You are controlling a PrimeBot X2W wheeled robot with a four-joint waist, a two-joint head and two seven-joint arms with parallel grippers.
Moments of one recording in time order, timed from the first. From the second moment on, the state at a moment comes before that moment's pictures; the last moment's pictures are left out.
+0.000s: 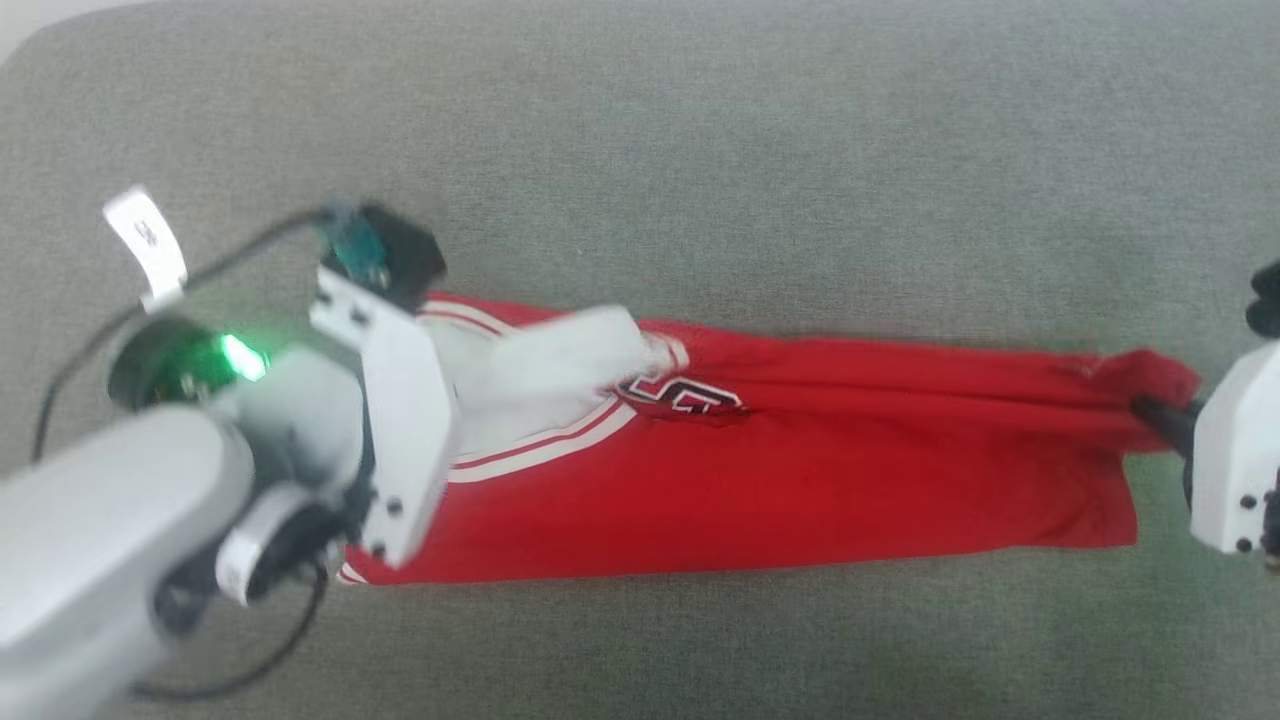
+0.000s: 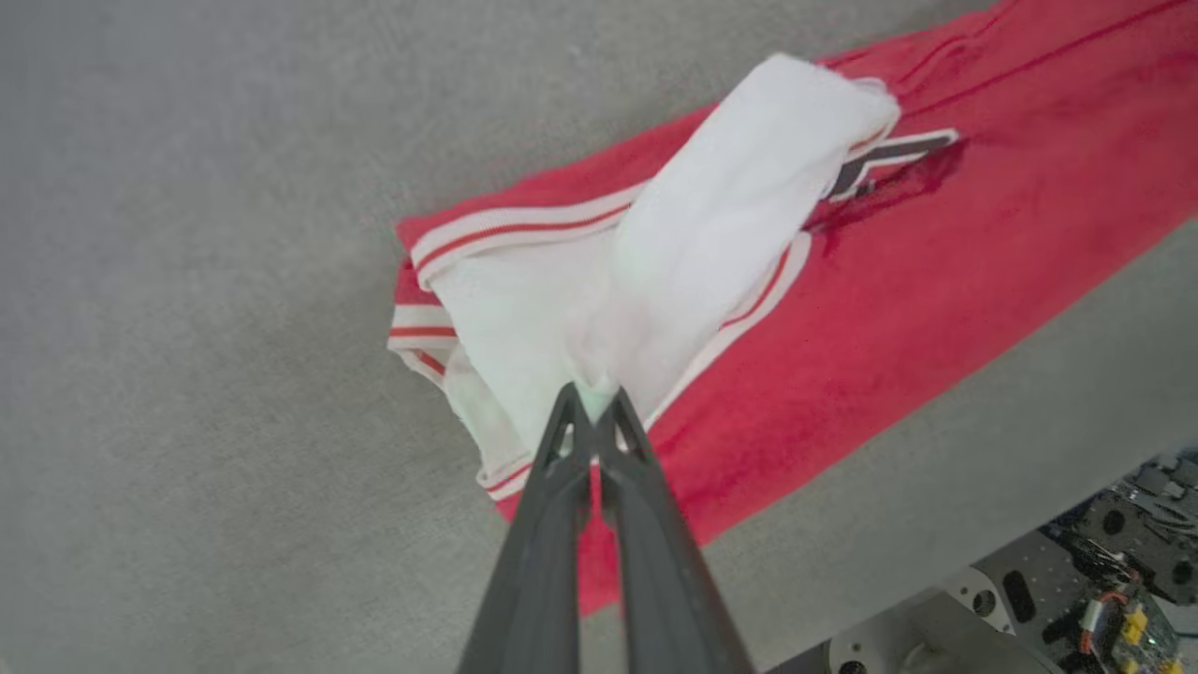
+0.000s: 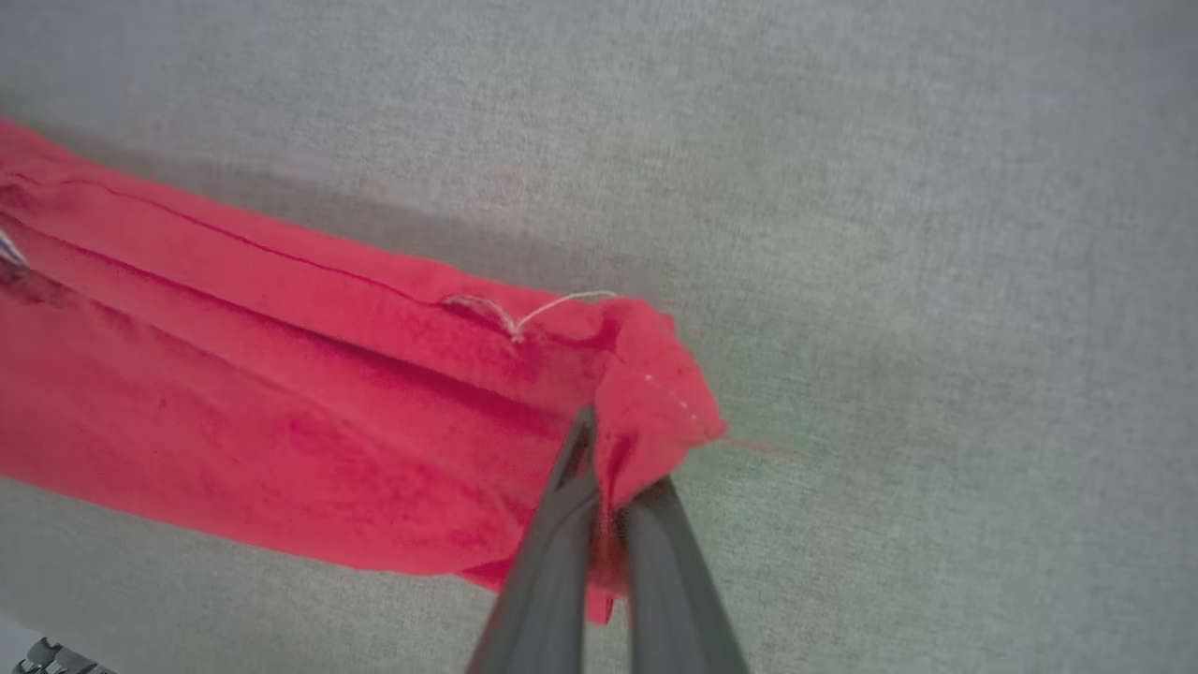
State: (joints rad) left arm -0.98 0.89 -1.05 -0.27 -1.07 0.42 0.81; right arm -0.28 -0.37 -0.12 -0.21 0.51 0.13 1.12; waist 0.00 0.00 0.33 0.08
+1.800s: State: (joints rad) left arm -0.40 0.82 -0.69 -0.01 -0.97 0.43 -0.26; right arm -0.31 -0.38 -0.10 0.26 0.54 0.13 1.03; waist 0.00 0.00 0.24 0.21
